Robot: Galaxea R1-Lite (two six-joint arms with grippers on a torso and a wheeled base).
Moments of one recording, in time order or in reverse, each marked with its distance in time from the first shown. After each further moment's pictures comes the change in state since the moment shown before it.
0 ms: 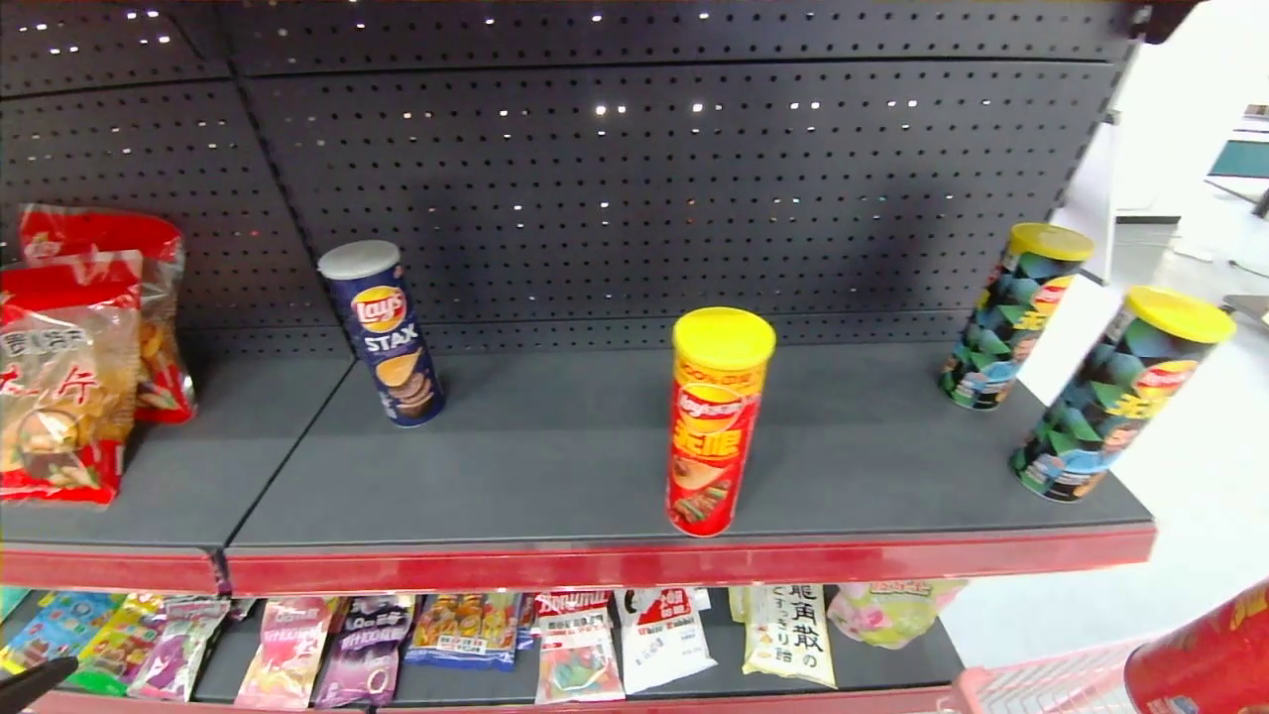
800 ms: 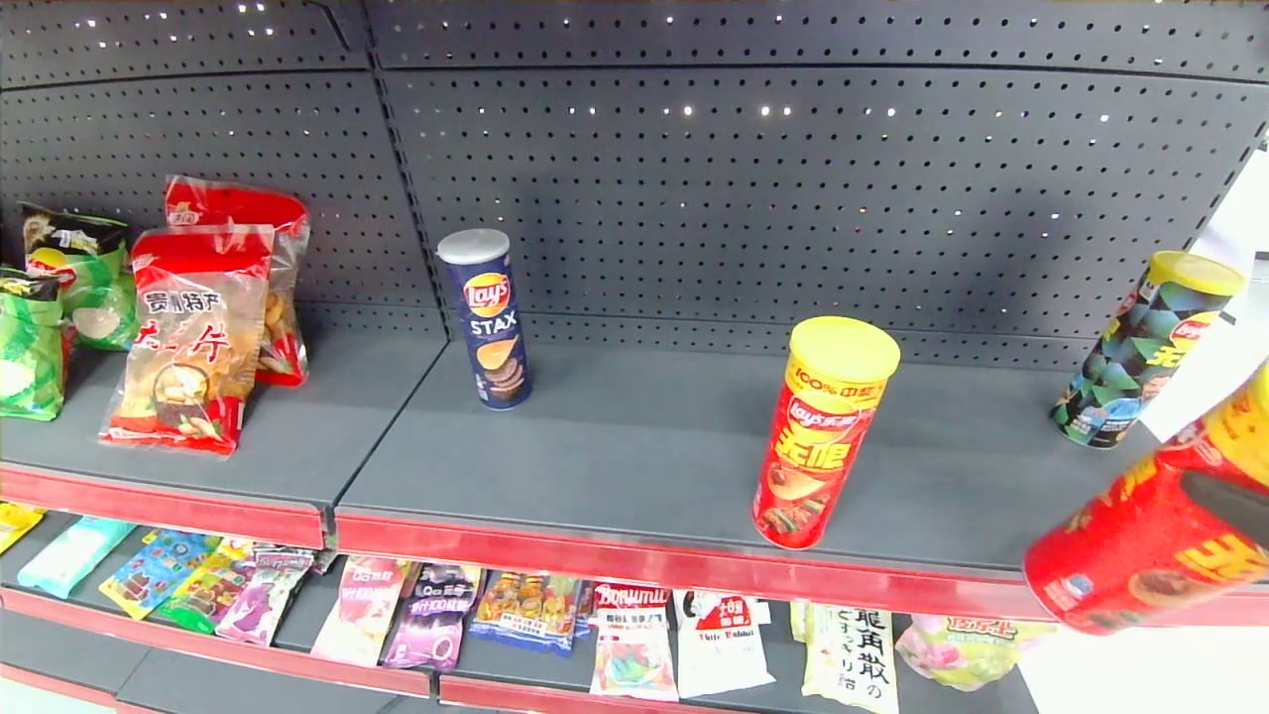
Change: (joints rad) left arm 0.127 -0.257 0.063 0.145 0.018 0.017; right arm -0.002 0.294 -0.070 -0.274 0.137 0.037
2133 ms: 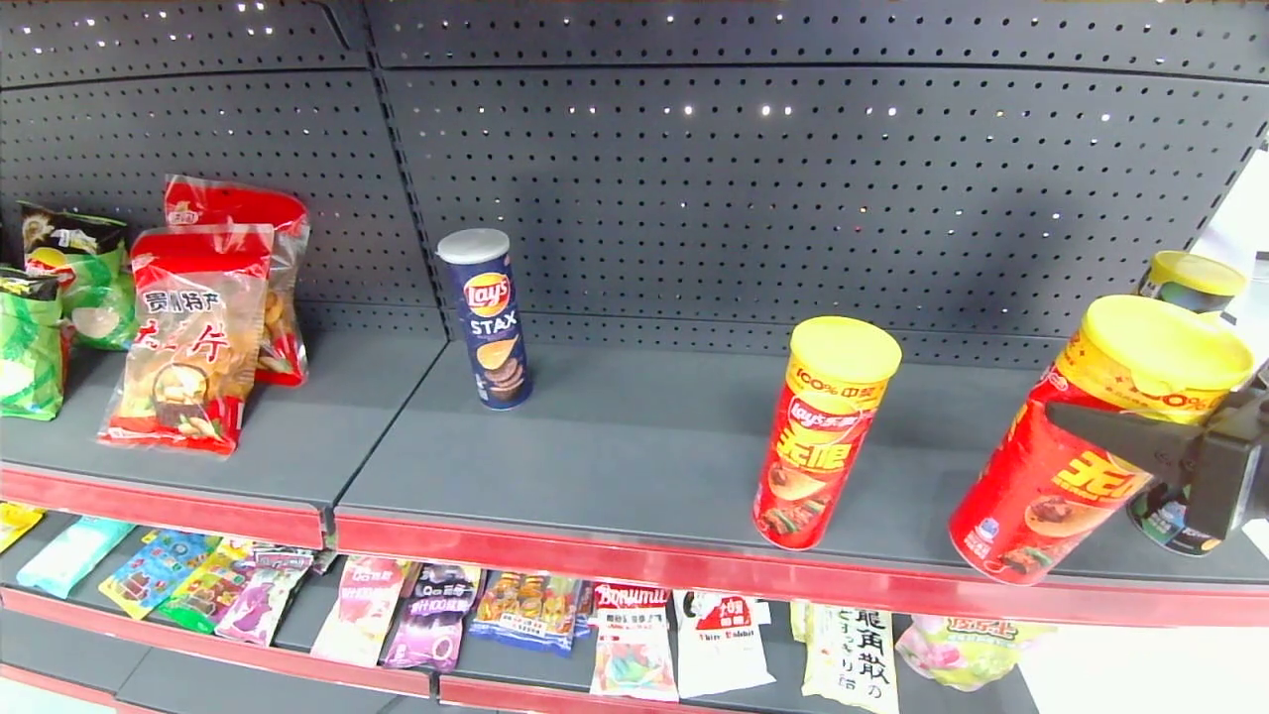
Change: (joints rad) left arm 0.220 -0.137 0.193 -0.284 0.108 -0.098; right arm -0.007 0.279 -0.123 -0.039 0.009 0.081
